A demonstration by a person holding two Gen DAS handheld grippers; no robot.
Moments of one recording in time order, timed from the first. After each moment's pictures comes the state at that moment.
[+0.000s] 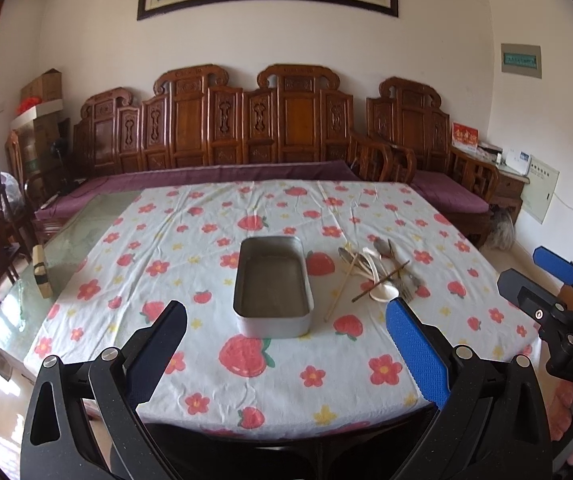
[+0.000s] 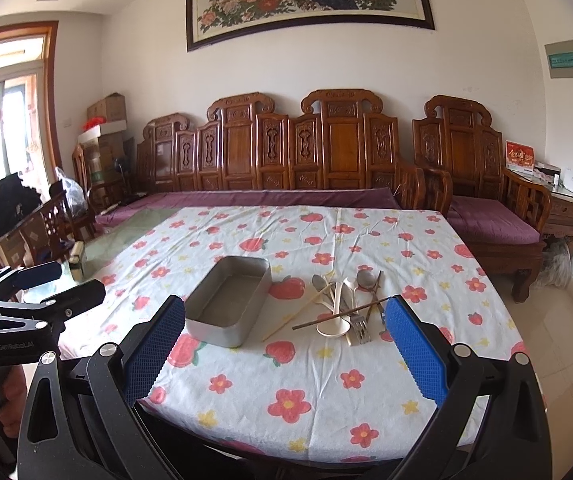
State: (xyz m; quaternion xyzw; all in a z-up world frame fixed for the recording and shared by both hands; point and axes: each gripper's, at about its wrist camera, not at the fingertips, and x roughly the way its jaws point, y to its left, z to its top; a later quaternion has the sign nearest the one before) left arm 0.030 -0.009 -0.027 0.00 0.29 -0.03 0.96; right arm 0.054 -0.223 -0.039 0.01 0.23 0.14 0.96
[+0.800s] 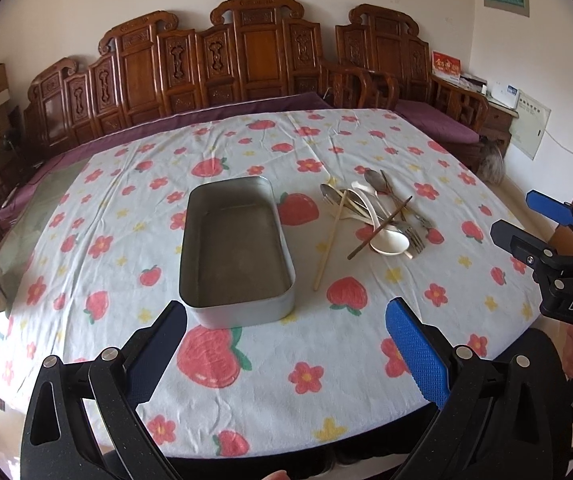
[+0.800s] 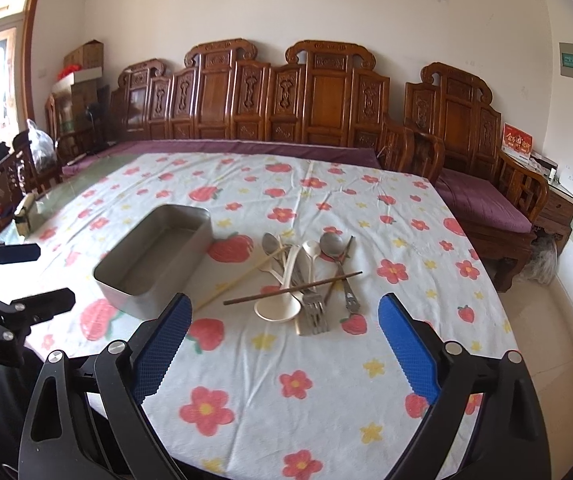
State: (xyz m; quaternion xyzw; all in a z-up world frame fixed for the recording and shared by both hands) left arm 0.131 -0.037 -0.102 0.05 0.39 -0.08 0.91; right arm 0.161 -0.250 -0.113 -0.05 0.31 0.10 0.94
